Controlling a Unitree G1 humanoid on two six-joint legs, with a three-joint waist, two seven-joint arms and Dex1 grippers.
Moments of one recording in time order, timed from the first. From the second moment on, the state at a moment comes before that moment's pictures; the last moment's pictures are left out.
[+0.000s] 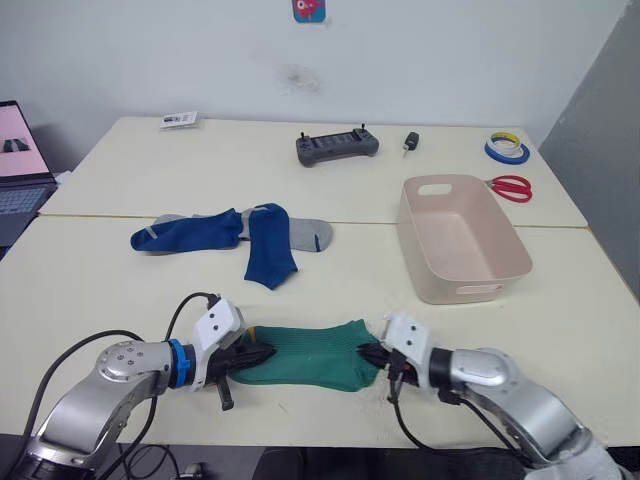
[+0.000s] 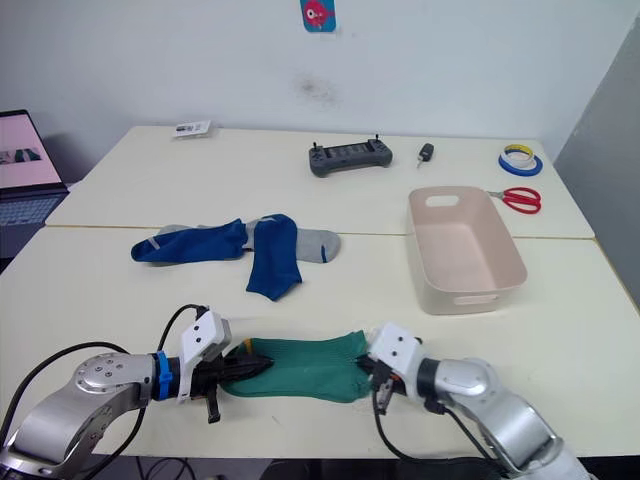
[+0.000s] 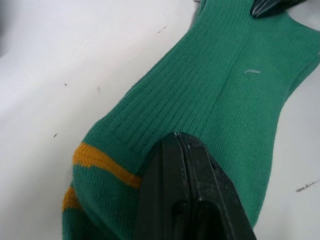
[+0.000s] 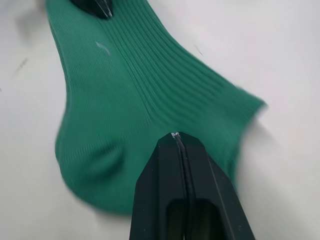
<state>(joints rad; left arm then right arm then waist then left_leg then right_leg) 0.10 0.85 0.01 -0.34 -0.43 0.51 -0.95 -0.05 -0.61 0.37 -0.54 0.22 0.59 0.64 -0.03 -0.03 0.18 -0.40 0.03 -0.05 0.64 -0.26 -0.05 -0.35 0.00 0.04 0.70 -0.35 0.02</state>
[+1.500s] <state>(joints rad) 0.15 0.87 0.02 -0.19 -0.35 0.25 -1.08 0.04 -0.54 0.12 -0.70 0.51 1.01 0.54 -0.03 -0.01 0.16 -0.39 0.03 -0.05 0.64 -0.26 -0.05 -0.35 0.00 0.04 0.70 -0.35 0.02</state>
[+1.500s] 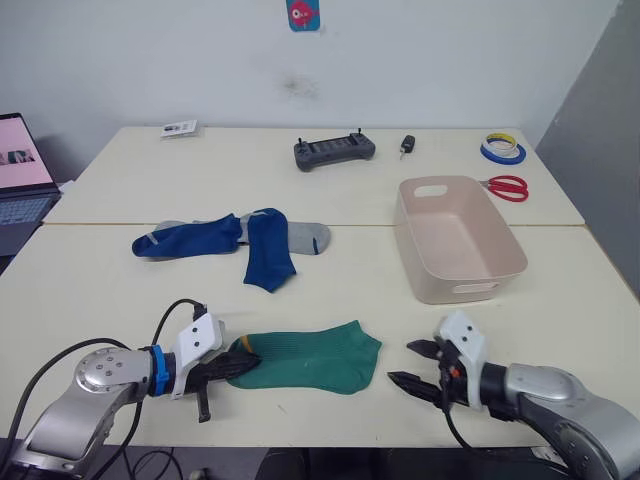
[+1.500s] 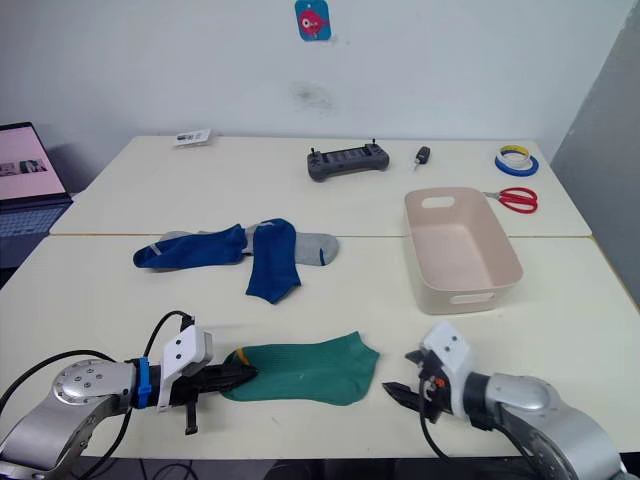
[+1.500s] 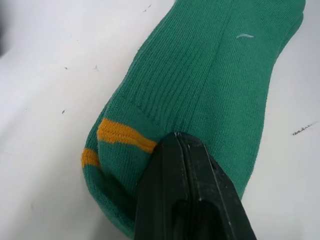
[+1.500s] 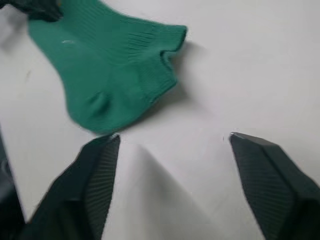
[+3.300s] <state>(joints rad) -0.09 0.70 -0.22 -0.27 -0.30 0.41 -0.99 -0.30 -0.52 0.21 -0.69 0.69 1.21 0.54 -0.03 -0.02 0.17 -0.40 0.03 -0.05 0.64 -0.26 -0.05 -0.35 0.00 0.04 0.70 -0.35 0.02</state>
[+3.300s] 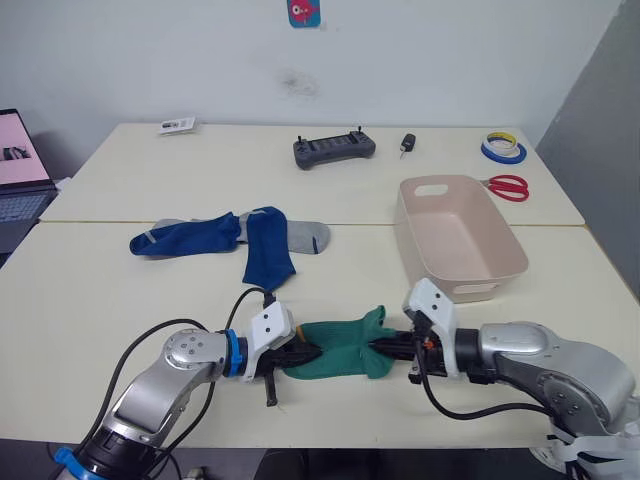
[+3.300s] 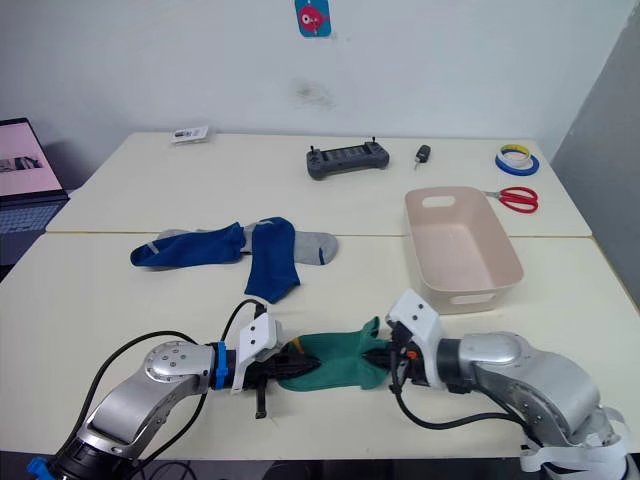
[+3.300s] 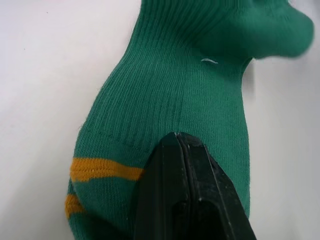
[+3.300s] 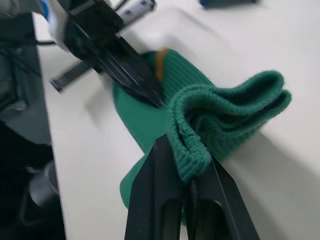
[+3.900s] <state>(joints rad) -0.05 0.70 -0.20 -0.28 -0.31 0.38 -0.97 -0.38 -0.31 0.34 -0.45 0.64 1.19 0.50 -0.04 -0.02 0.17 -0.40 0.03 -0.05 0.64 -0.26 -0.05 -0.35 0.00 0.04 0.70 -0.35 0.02</state>
